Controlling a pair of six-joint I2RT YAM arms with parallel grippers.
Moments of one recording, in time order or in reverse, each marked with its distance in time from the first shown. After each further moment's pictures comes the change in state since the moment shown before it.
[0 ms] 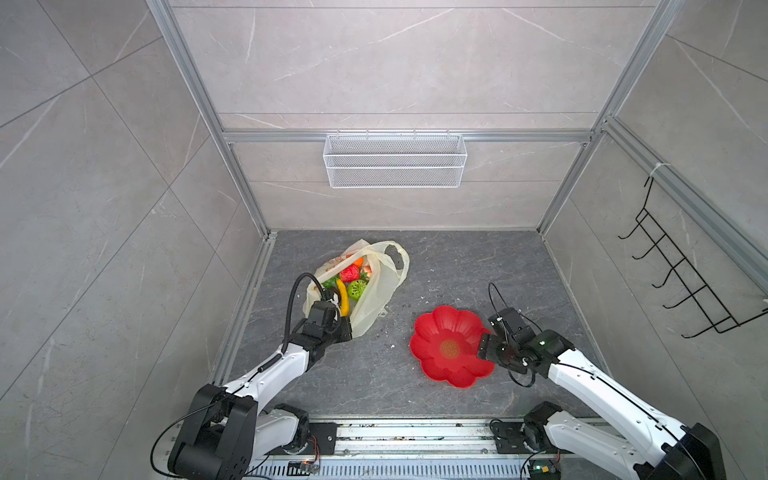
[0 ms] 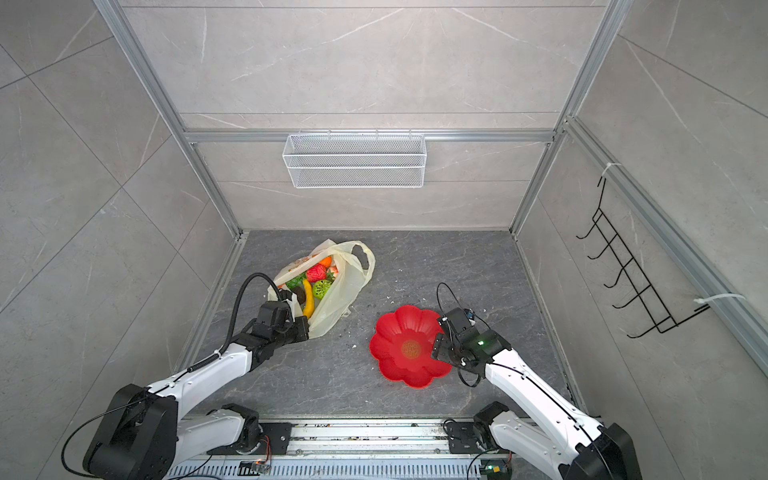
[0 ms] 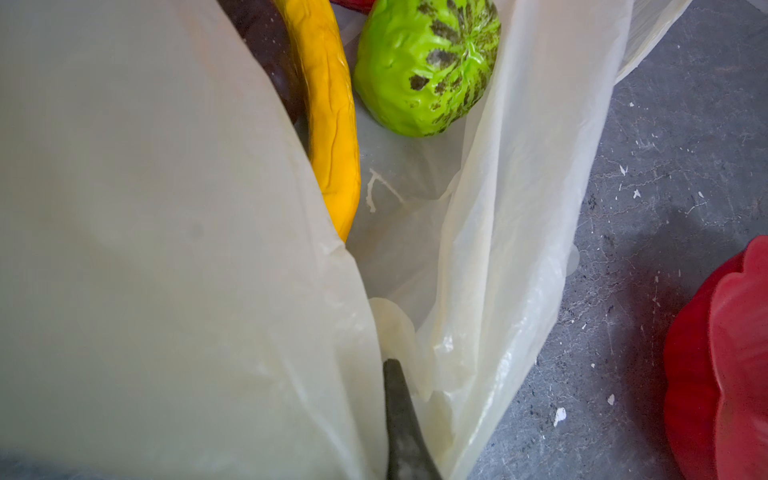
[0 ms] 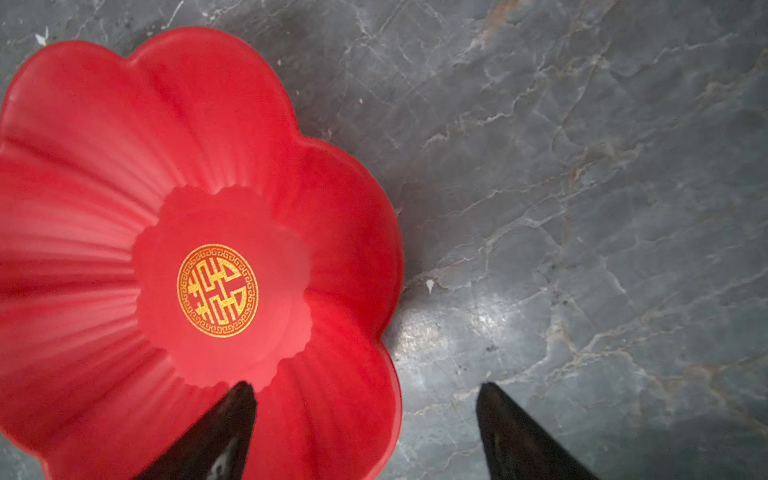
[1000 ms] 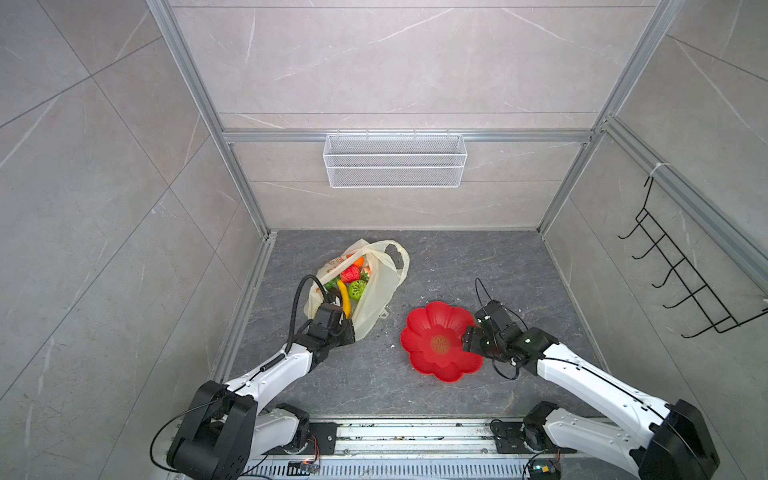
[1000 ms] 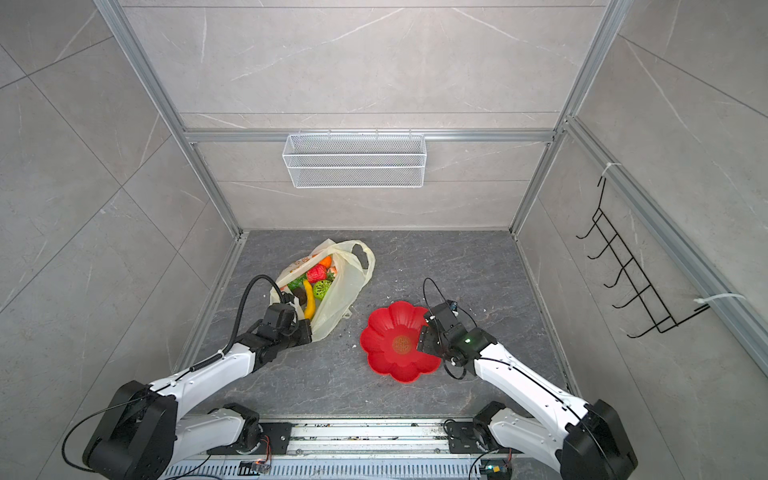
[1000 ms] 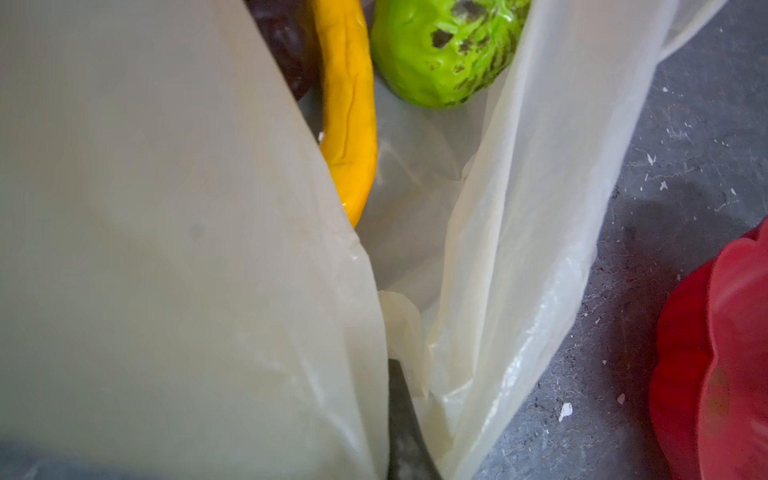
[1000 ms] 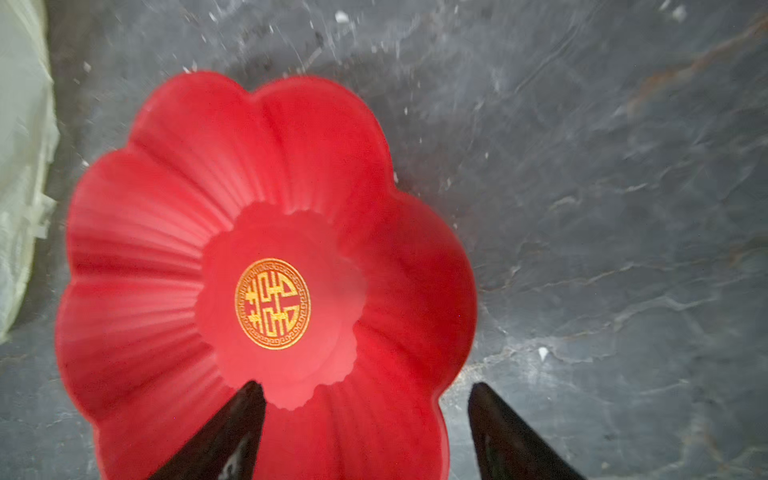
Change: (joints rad) left arm -0.066 -0.025 0.003 -0.085 -0.096 -0.132; right arm 0.113 0.062 0.050 0.186 0.035 -0.018
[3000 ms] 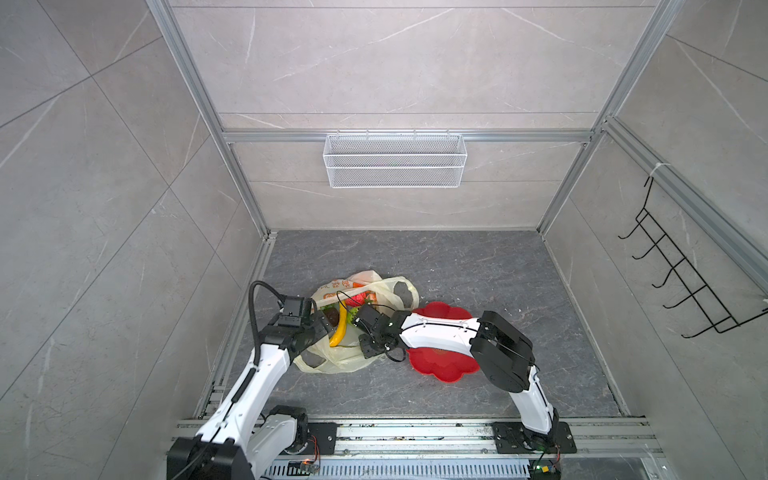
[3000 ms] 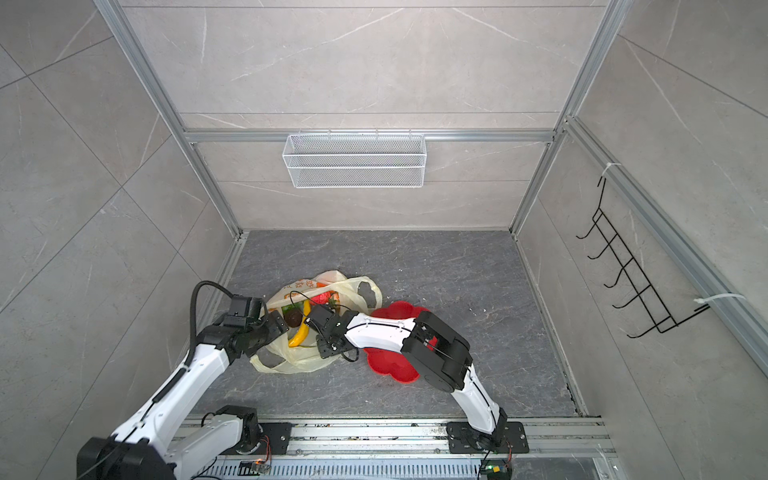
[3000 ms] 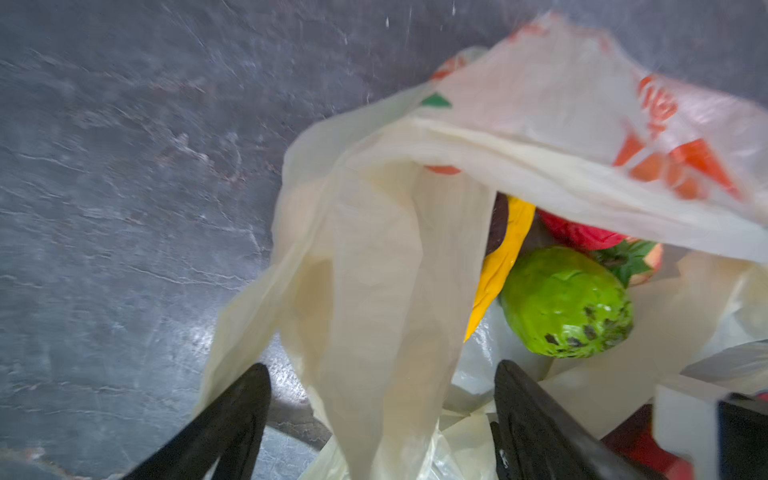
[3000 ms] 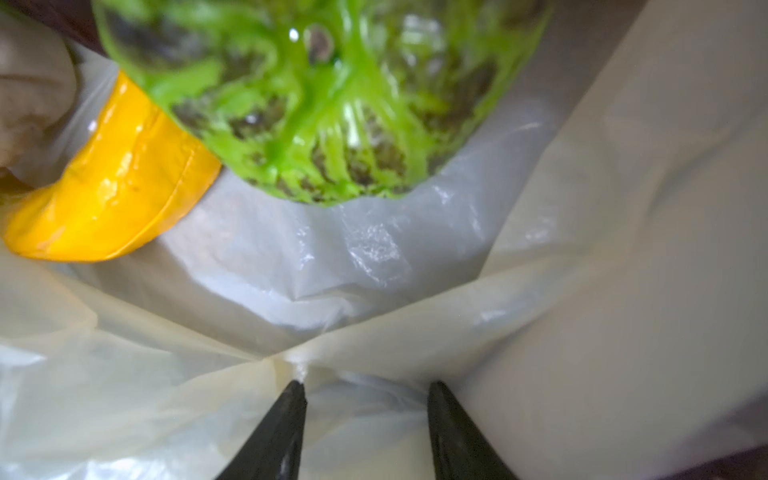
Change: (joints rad) left arm 0.259 -0.100 0.183 -0.480 -0.015 -0.138; right arm 0.458 1.090 0.834 0.143 -0.119 -0.129
